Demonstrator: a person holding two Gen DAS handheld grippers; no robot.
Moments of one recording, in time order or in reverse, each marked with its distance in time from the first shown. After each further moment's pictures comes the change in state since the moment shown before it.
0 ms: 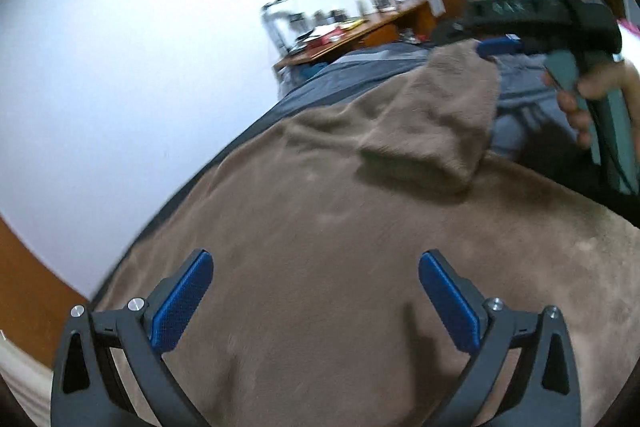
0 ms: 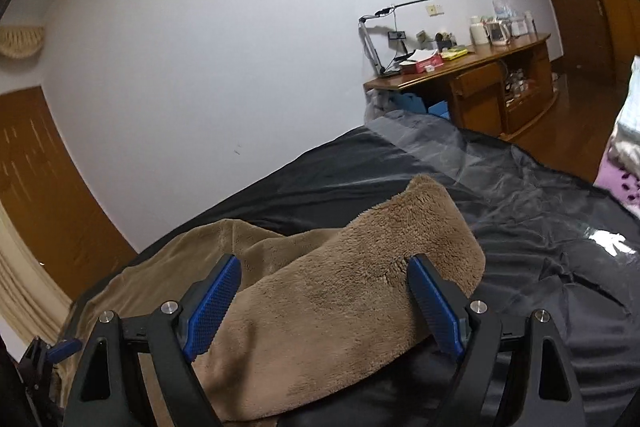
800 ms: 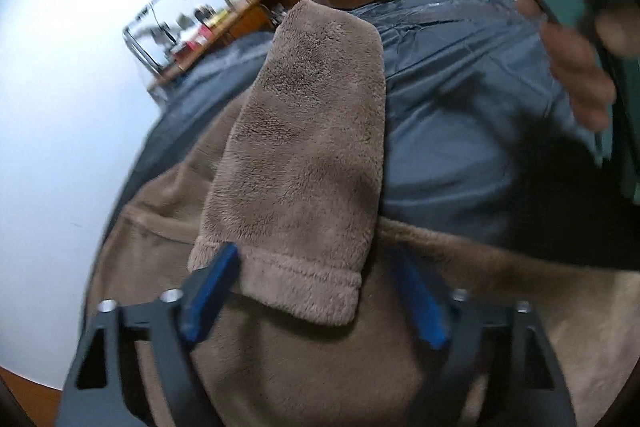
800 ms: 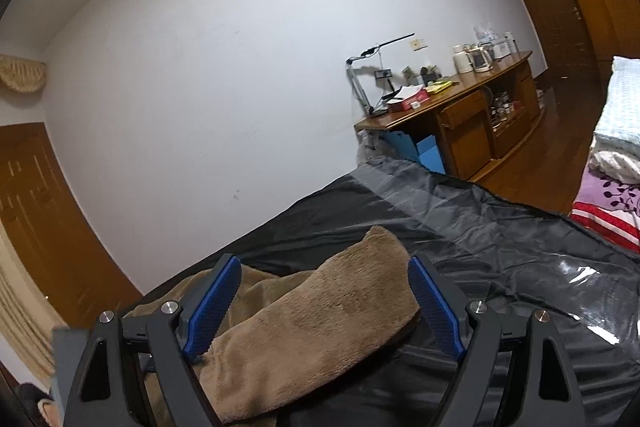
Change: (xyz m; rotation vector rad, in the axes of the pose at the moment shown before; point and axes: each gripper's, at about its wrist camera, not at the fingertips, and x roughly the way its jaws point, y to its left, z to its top) left arm 0.066 -0.063 0.067 0.286 0.098 -0.351; right arm -0.054 -0.015 0.010 0.044 -0.150 -0.028
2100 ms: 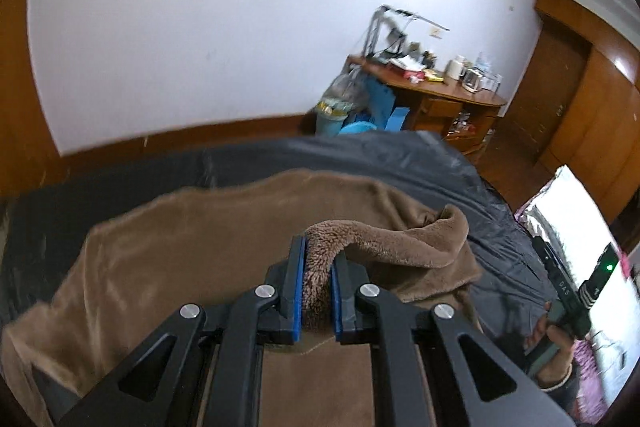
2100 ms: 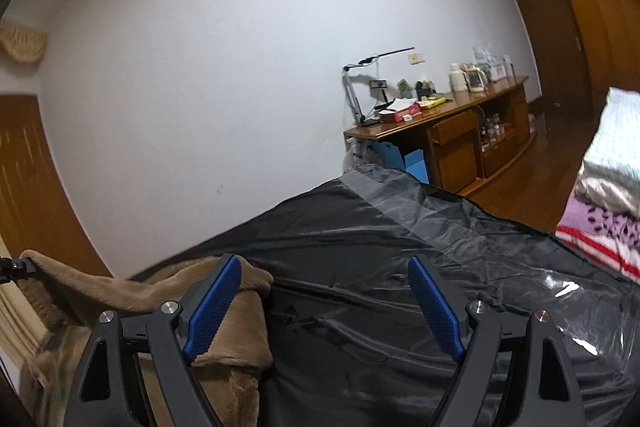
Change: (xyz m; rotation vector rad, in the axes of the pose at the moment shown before) left arm -0.190 0.189 -0.163 -1.040 -0.143 0.129; right arm -0.001 0.016 -0.007 -0.120 -0.008 -0.076
